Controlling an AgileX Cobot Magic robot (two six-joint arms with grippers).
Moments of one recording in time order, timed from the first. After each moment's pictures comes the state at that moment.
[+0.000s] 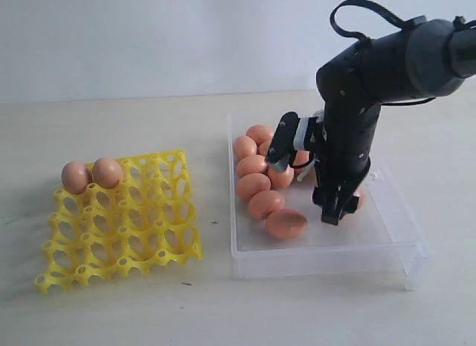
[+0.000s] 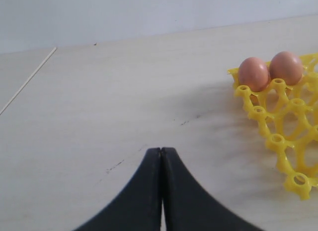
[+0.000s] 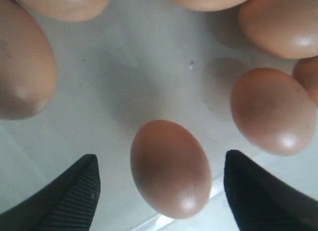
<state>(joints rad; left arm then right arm) 0.10 0.01 0.00 0.10 0.38 0.03 0.47 2.00 -1.31 -0.29 0.85 -0.52</state>
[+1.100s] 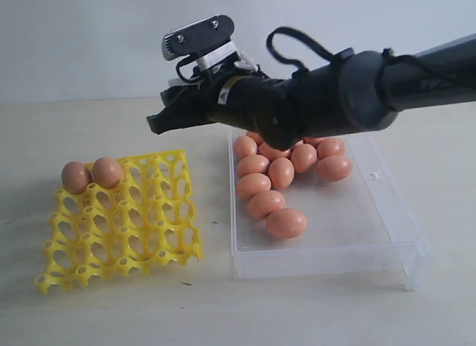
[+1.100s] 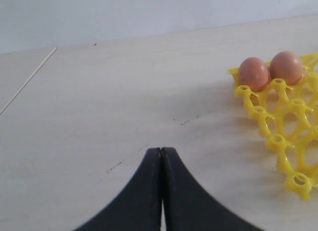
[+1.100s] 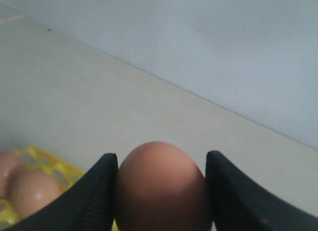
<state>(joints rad) 0.10 0.01 0.00 0.10 0.38 0.03 0.67 2.03 -1.31 0.05 -0.27 -0.11</state>
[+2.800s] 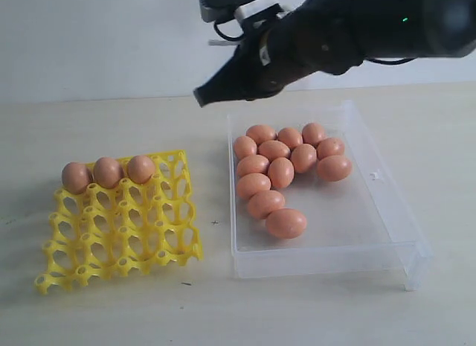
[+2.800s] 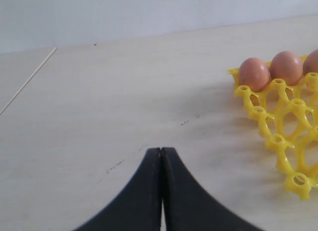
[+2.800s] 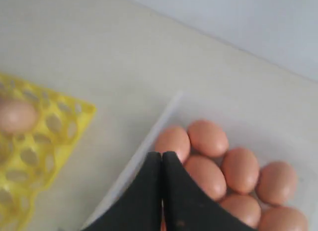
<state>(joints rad) 0.10 0.01 0.00 0.10 0.38 0.03 0.62 1.83 -1.38 -0.36 0.42 0.28</state>
